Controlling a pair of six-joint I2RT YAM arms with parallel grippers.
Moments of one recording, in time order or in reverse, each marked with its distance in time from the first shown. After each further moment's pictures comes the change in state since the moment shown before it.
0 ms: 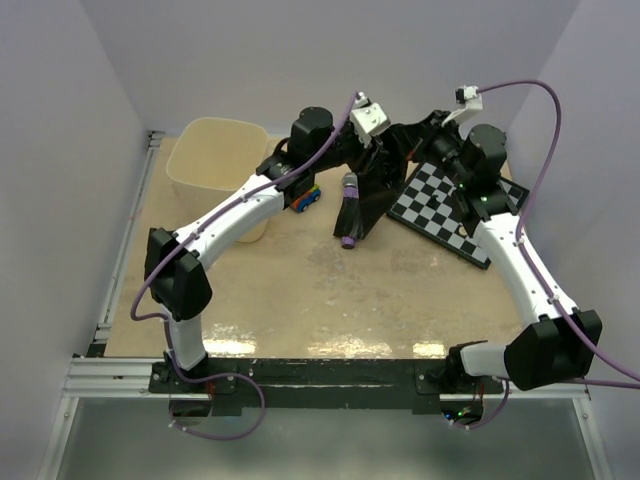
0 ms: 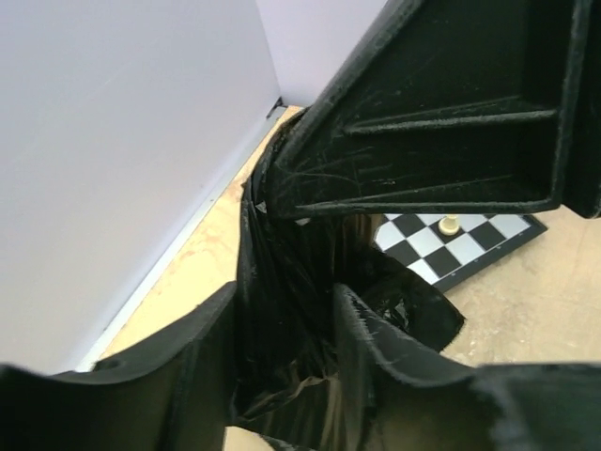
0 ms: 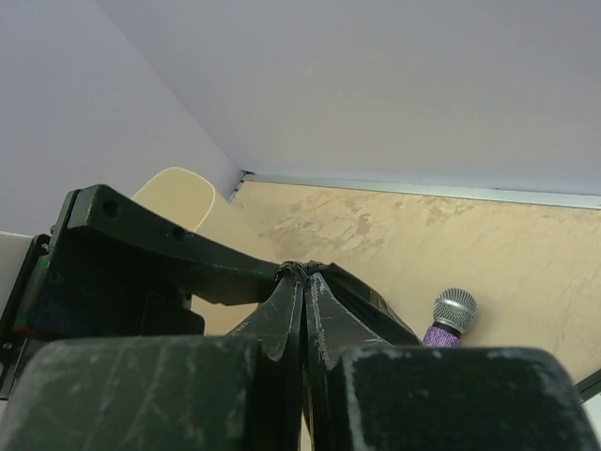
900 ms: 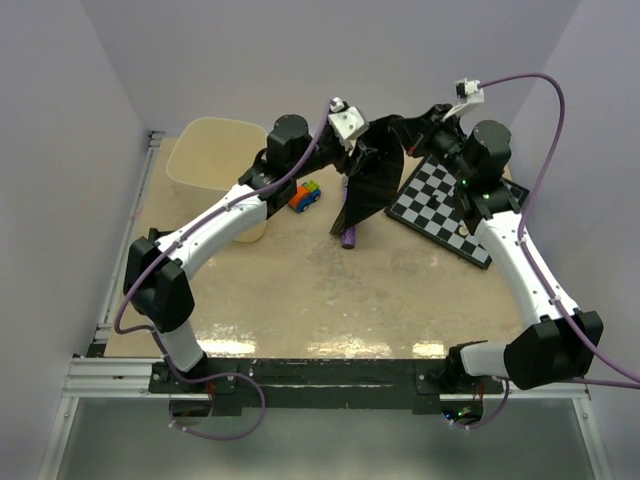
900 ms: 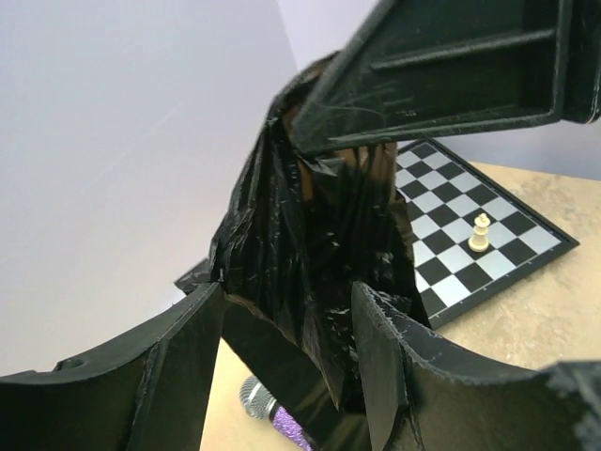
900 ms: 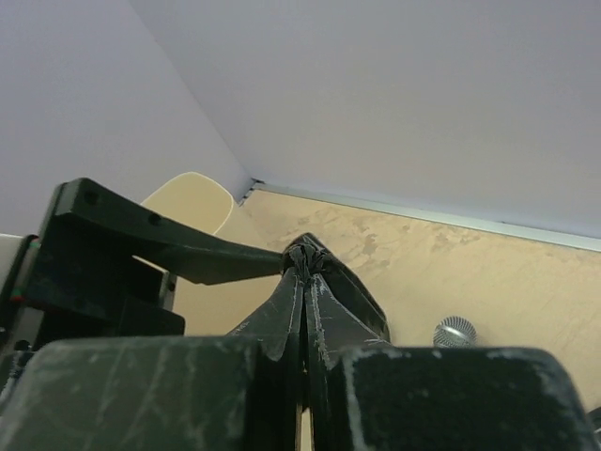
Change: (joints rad) left arm 0.043 -0.124 -0.209 0.203 0.034 0.036; right arm 0.000 0.003 0.035 0.035 -0.058 -0.047
